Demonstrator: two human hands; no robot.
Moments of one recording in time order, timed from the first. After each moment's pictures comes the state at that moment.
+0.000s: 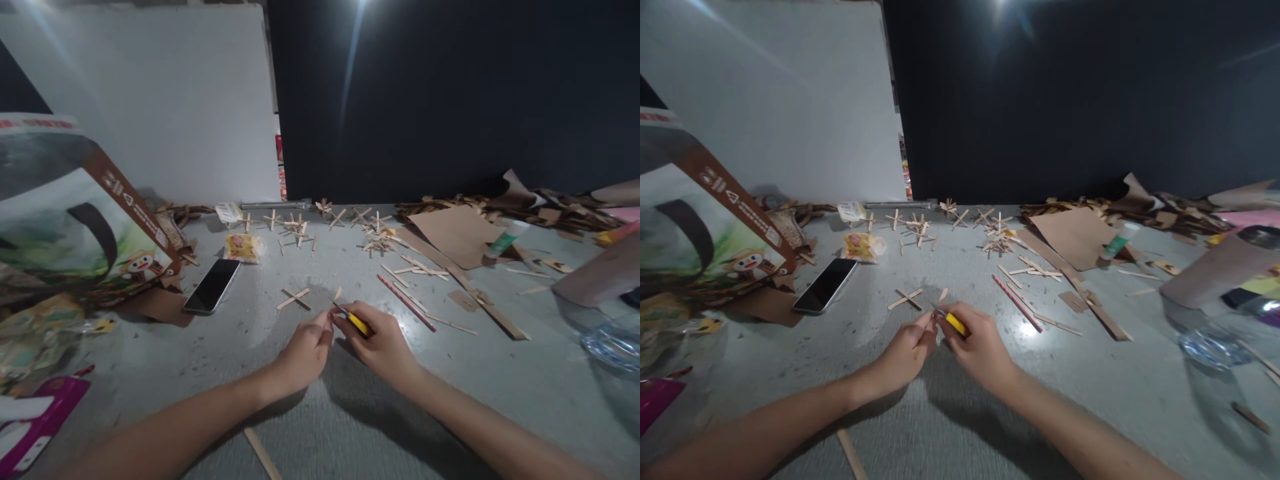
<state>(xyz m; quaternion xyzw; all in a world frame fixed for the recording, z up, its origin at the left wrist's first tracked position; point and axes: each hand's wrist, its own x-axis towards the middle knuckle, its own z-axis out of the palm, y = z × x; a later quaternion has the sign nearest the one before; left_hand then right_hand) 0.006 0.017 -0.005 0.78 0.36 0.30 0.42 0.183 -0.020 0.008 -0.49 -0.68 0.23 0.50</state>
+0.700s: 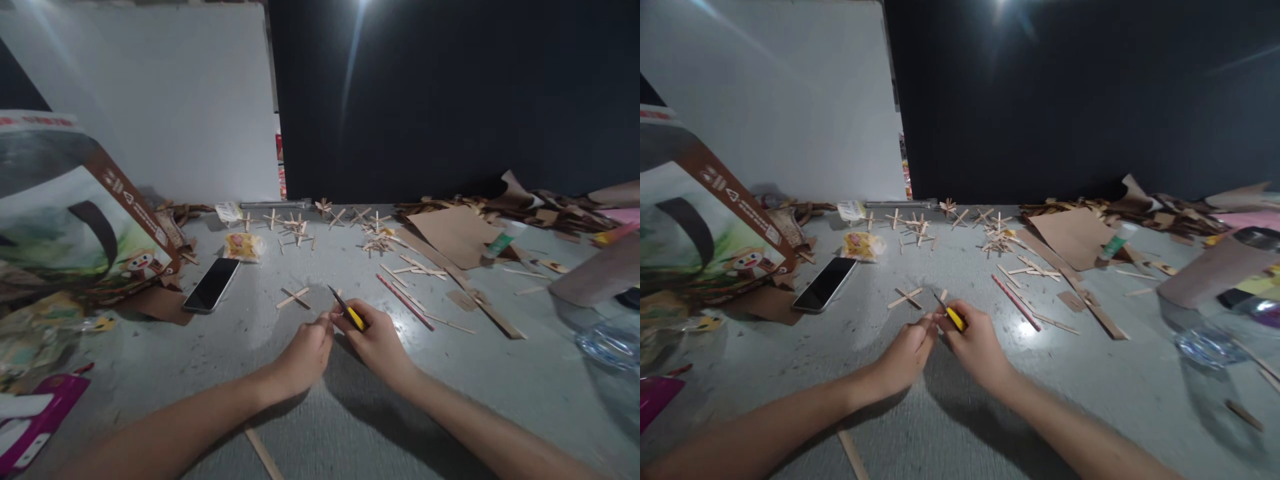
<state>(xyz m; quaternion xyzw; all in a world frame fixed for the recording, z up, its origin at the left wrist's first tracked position) 0.007 0.013 -0.006 0.79 0.39 0.27 0.40 0.176 -0.014 -0.001 -0.51 -0.62 0.30 0.51</state>
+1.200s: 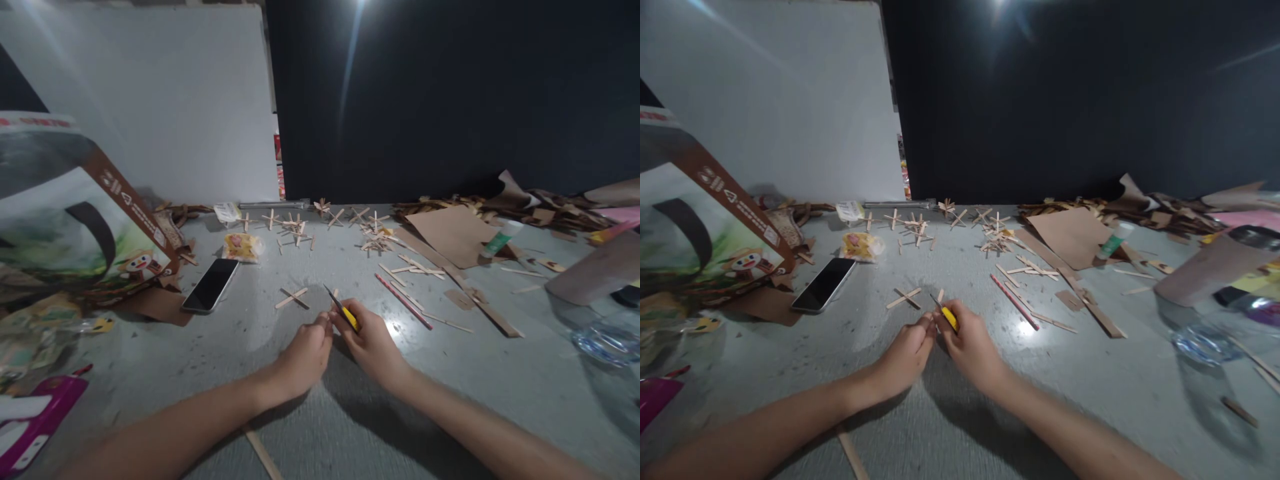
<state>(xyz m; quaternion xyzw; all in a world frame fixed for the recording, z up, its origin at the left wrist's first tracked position) 0.009 0.012 -0.009 0.80 0.42 0.23 0.36 0.173 -0.016 -0.003 -0.52 -0.64 0.28 0.49</state>
